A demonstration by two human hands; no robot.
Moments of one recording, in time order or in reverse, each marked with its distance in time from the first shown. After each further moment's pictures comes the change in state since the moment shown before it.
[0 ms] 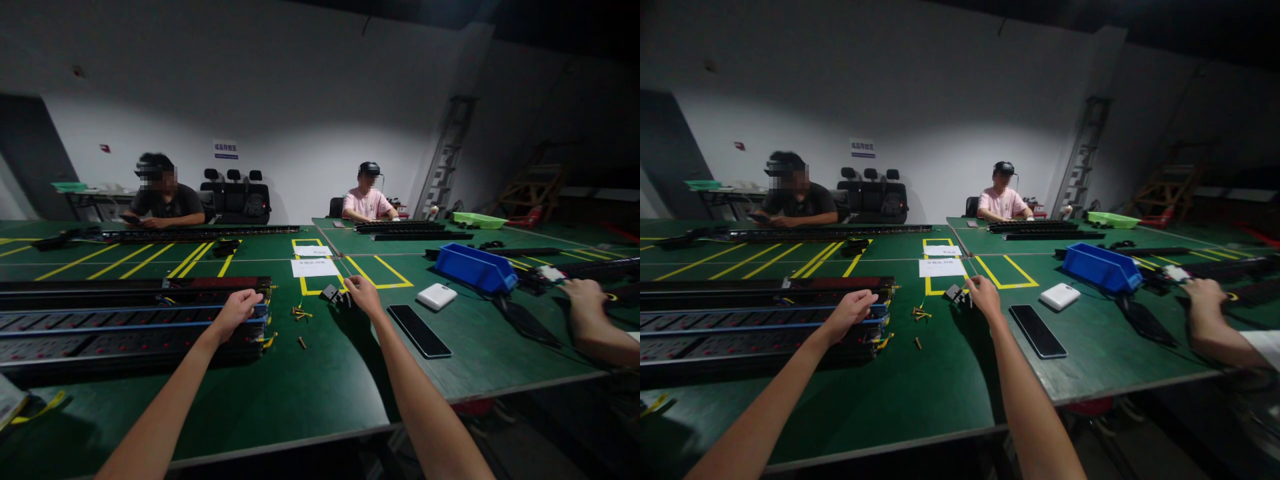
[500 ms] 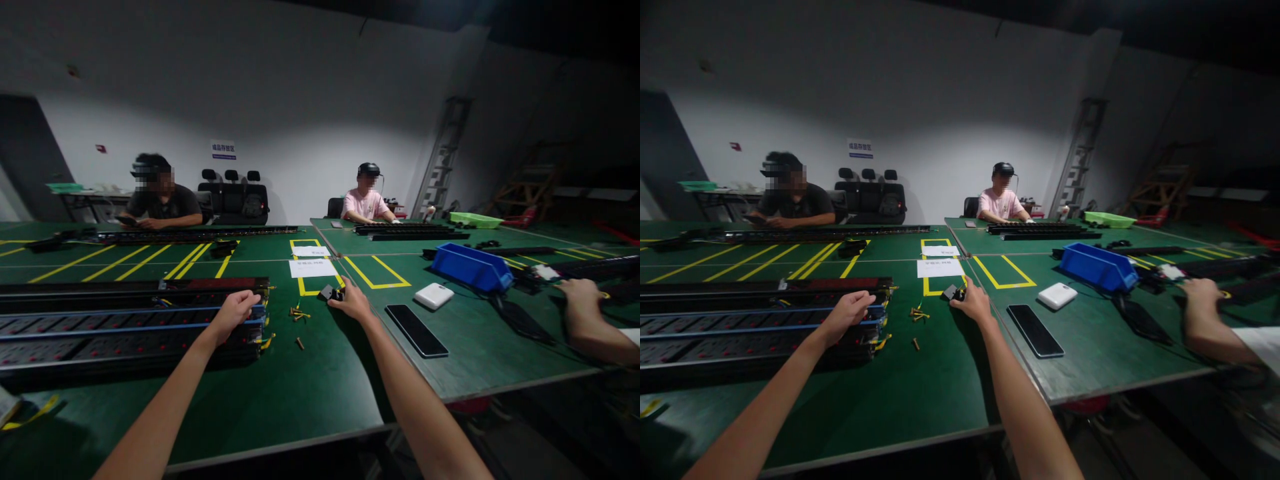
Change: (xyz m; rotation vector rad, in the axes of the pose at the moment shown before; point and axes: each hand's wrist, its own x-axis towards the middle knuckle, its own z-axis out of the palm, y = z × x) left_hand 0.002 -0.001 0.001 0.019 0.015 -0.005; right_hand -0.017 -0.008 0.017 -0.218 -0.143 -0.063
